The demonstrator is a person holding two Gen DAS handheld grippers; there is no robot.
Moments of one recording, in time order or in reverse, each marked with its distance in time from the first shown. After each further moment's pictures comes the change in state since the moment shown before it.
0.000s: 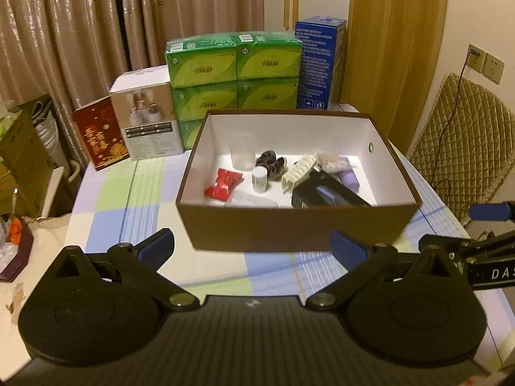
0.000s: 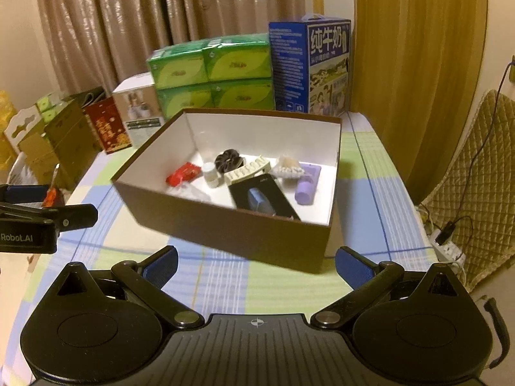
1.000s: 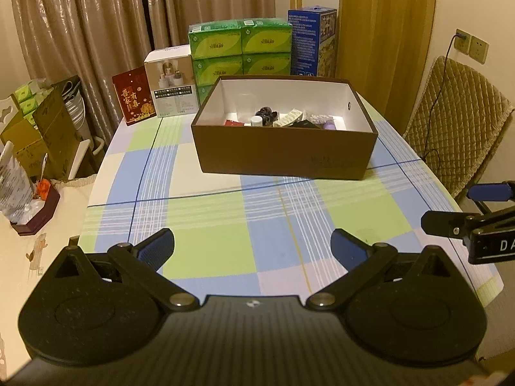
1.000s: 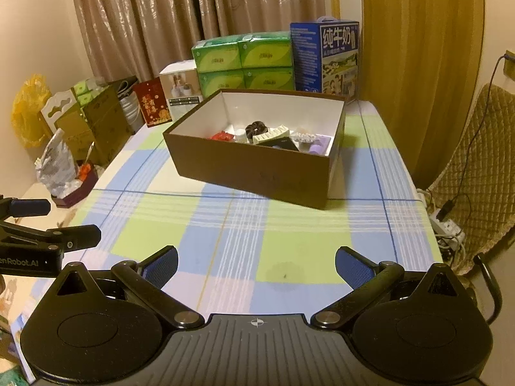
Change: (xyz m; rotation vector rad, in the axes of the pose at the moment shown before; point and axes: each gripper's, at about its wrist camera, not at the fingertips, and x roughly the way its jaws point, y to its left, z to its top) left arm -0.120 -0.046 -0.104 -0.028 0.033 0.054; right arm -0.102 0.007 -0.088 -0.043 0.000 0.072
